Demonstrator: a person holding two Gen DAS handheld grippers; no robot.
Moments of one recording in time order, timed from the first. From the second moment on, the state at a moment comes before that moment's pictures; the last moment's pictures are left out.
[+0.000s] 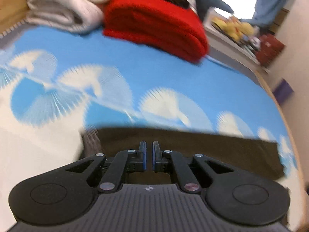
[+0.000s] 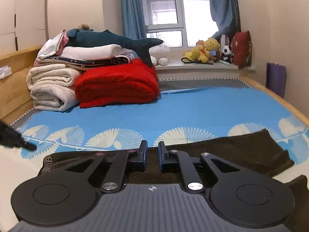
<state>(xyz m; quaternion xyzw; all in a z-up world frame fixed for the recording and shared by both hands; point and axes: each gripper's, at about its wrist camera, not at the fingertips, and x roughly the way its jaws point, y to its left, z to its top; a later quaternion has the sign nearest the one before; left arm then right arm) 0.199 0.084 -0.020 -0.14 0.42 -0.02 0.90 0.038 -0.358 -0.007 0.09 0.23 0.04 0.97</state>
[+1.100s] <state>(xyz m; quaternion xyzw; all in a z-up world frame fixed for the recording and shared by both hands) 0.242 0.036 -0.089 0.12 0.45 -0.06 0.88 0.078 -0.349 -0.028 0.04 0.27 0.07 0.96</state>
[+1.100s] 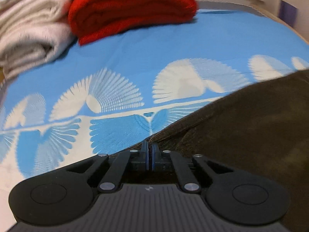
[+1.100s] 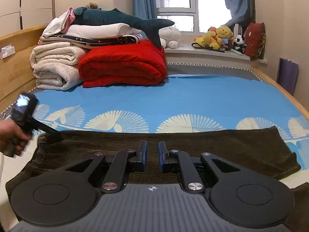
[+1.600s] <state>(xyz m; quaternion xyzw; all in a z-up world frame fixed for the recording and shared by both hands) 0.061 0.102 -0.076 -0.09 0.55 -0.08 0.83 0.020 -0.389 -0.025 0.09 0.27 0.01 0.96</state>
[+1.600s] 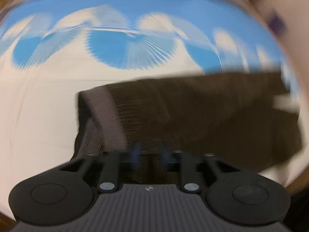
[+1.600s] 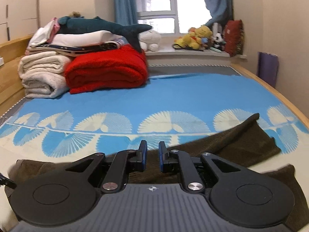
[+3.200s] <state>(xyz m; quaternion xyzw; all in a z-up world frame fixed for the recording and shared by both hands) 0.110 0.114 -0.133 -0.28 0.61 0.10 0.73 0.079 -0.456 -0.072 0.21 0.33 -0.05 0.92</state>
